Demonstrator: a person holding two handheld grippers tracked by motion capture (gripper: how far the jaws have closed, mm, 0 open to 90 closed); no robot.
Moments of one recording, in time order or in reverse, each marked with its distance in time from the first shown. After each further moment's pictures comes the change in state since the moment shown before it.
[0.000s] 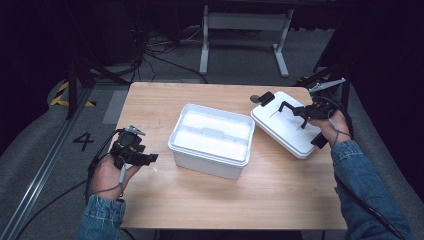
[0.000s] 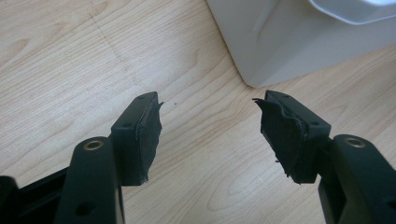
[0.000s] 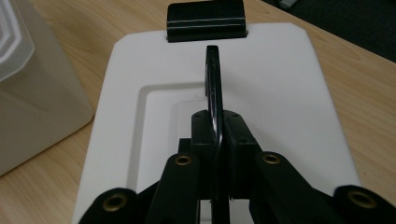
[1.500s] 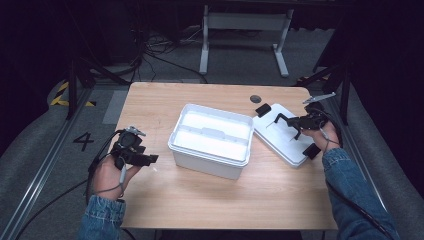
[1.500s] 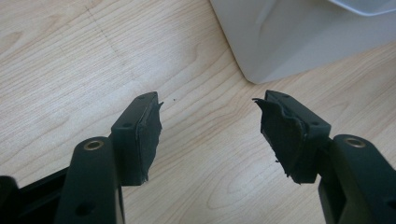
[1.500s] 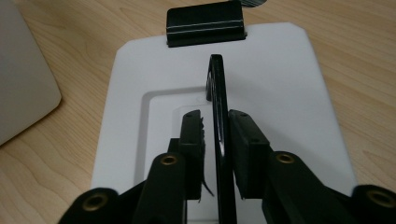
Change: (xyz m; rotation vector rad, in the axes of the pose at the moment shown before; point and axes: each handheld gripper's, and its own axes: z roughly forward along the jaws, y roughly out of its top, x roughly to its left) left arm 0.001 -0.001 0.004 0.021 -0.010 -0.001; right arm -0.014 -0.037 0.044 0.015 0.026 0.078
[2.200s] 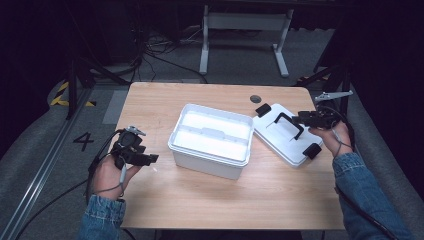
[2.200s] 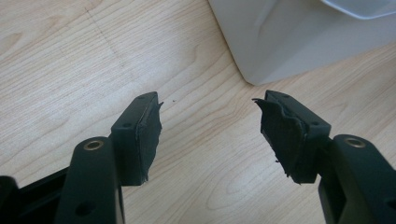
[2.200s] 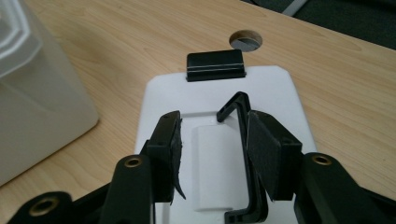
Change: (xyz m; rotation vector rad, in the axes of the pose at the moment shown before) left arm 0.000 0.001 0.000 -0.006 -0.001 -0.003; right arm 0.021 0.003 -0.049 -0.128 -0.012 -0.025
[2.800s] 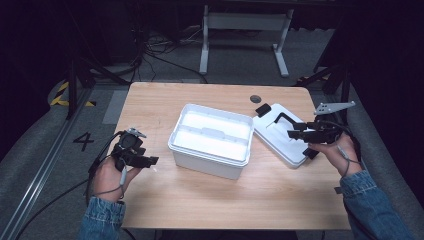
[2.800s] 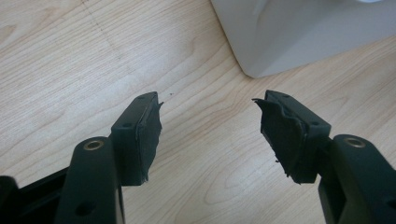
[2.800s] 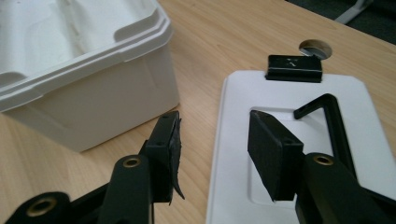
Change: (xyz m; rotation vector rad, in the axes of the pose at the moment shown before) left arm -0.004 -0.003 0.002 0.015 0.006 0.002; right arm 0.064 -0.010 -0.032 -0.003 0.128 -0.123
